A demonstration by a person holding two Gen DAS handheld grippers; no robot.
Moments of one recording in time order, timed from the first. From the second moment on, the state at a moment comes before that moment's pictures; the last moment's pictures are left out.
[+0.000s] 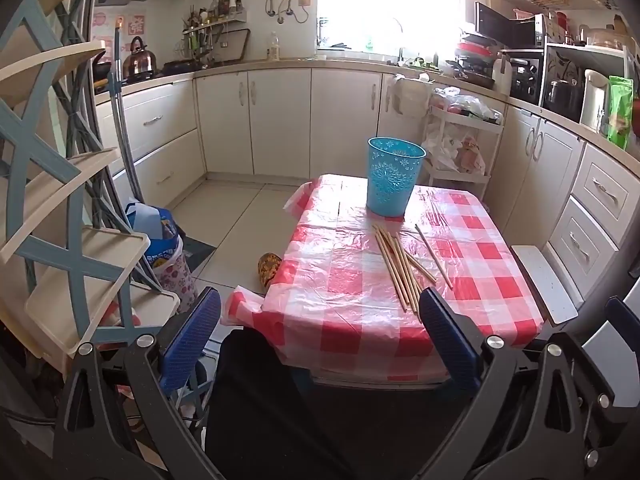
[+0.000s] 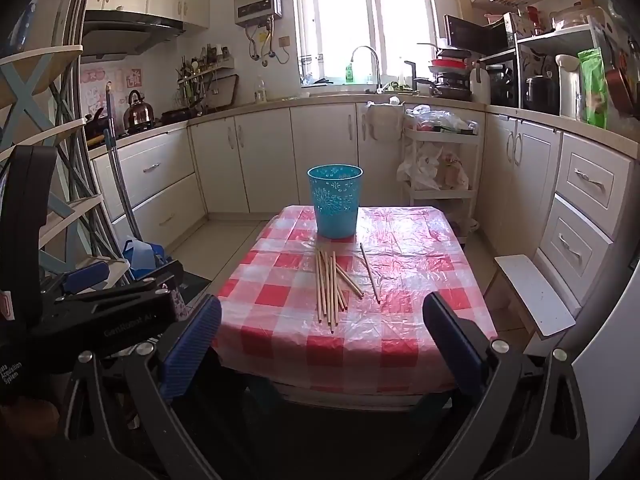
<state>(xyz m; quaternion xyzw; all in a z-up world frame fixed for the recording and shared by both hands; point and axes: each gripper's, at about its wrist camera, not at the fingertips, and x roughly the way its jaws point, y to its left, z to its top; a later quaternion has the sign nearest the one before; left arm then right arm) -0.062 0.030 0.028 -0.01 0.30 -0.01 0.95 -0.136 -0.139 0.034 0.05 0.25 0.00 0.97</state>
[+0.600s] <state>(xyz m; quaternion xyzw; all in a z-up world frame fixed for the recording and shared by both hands) -0.062 0.030 0.028 -0.01 0.30 -0.01 0.95 -0.144 -0.140 0.036 0.06 0.22 0.00 0.97</state>
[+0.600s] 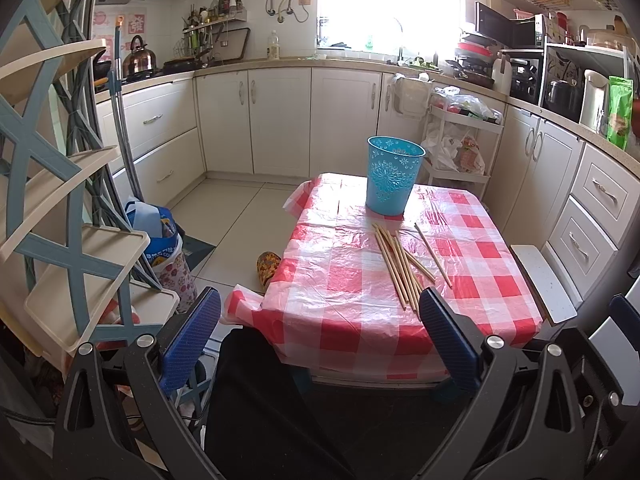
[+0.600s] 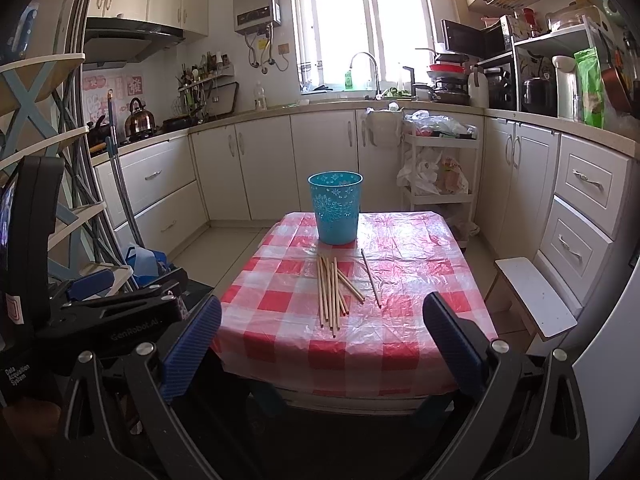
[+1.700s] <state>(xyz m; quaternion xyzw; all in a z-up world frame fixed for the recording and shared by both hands) -0.066 0.027 0.024 -0.01 0.31 -0.01 0.95 -0.143 -0.138 0.034 0.06 0.25 0.00 0.97</state>
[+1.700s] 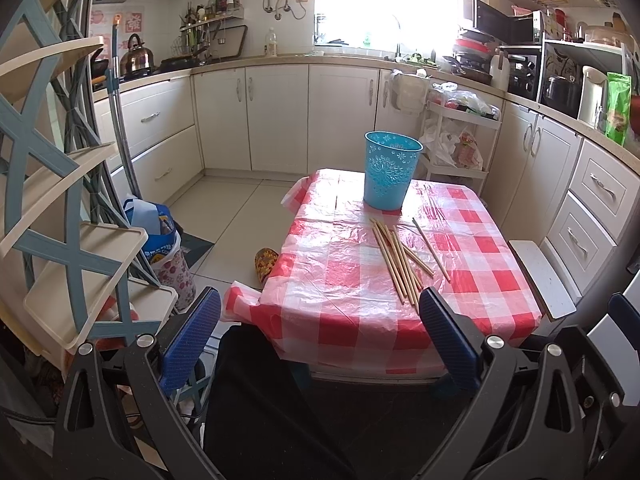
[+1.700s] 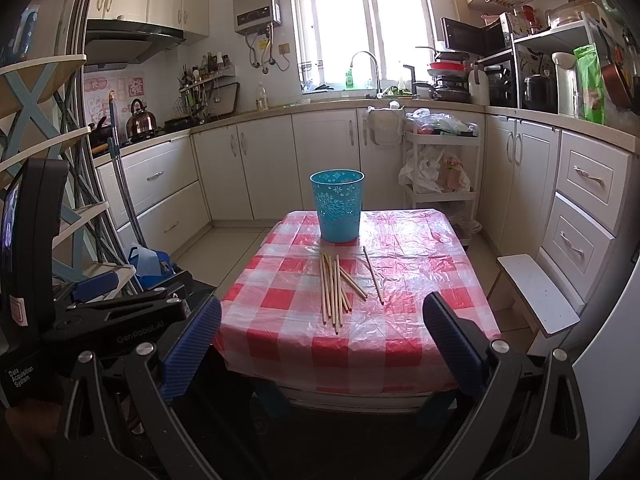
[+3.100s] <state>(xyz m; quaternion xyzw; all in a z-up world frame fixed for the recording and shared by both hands) 0.153 -0.013 -0.094 -0.01 0.45 -0.03 0.89 0.172 -0.226 -0.115 0.02 0.42 0.01 0.91</state>
